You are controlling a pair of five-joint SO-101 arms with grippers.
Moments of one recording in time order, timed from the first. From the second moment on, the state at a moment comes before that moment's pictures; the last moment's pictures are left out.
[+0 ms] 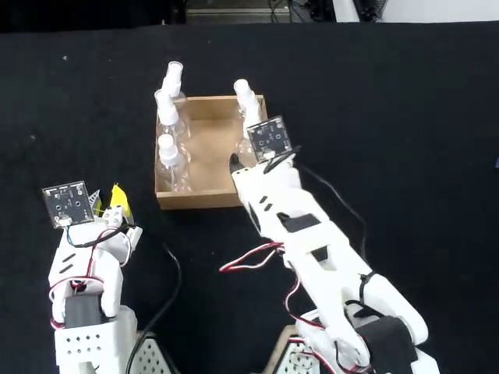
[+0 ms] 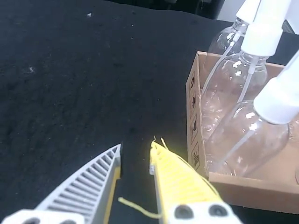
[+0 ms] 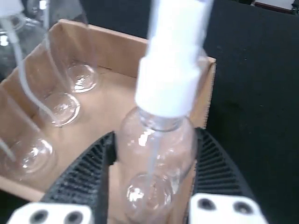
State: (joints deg) left arm -12.5 -103.3 92.5 43.2 3.9; right arm -20.3 -22.2 68.4 -6.1 3.0
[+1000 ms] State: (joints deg) left arm -12.5 -103.3 92.5 43.2 3.9; right arm -20.8 -22.2 68.4 -5.8 1.4
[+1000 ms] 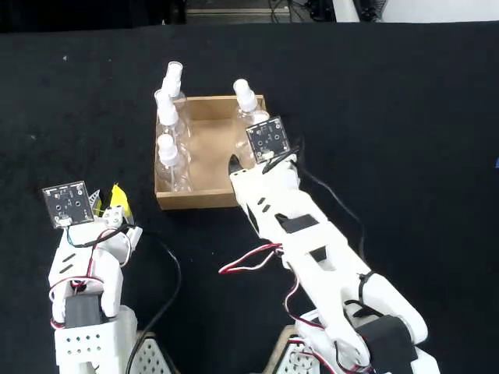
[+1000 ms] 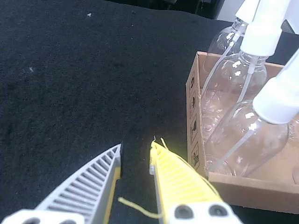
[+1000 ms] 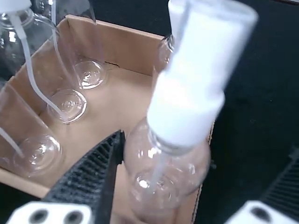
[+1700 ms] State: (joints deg) left arm -12.5 -103.3 92.5 43.2 3.9; right arm -20.8 -27.6 68.4 -0.8 1.3
